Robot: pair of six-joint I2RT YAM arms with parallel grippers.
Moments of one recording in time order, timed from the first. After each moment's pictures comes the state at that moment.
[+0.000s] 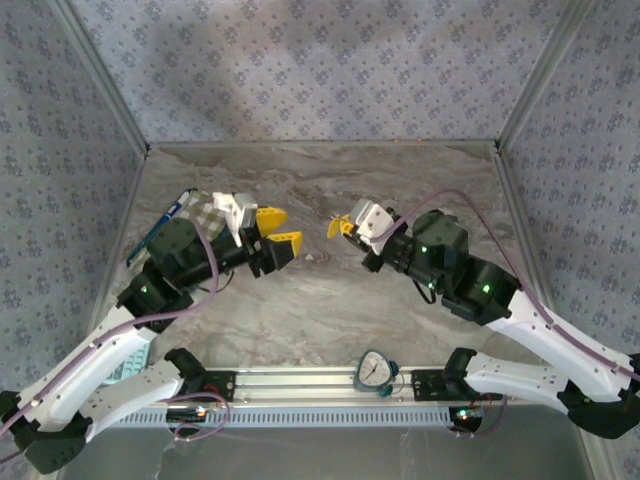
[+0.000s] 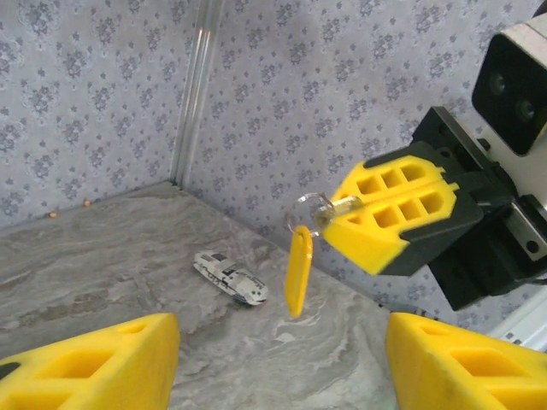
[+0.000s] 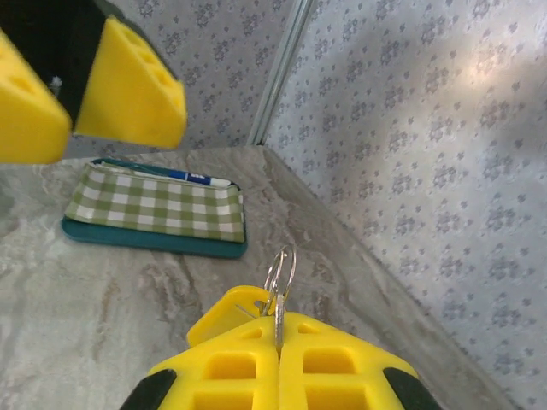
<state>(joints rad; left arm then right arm) -0.73 0.83 0.95 -0.13 0.38 -0.30 0.93 0.93 1.13 -0.39 0.07 -0.32</state>
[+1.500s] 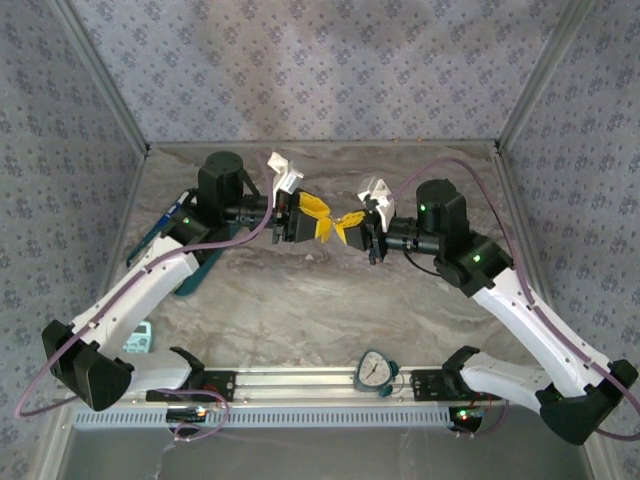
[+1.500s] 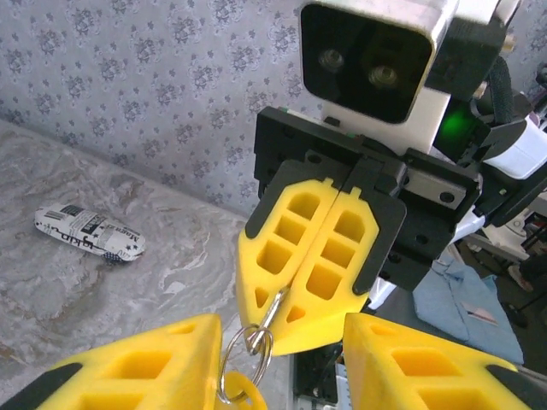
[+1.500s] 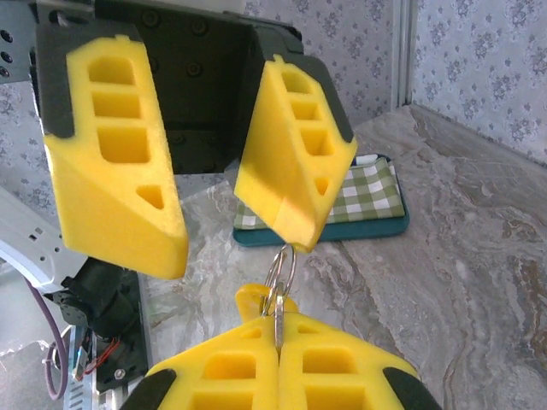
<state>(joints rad) -0.61 1.25 1.25 -0.22 0.97 -0.24 0.64 1.03 1.16 -0.41 -0.56 0.01</state>
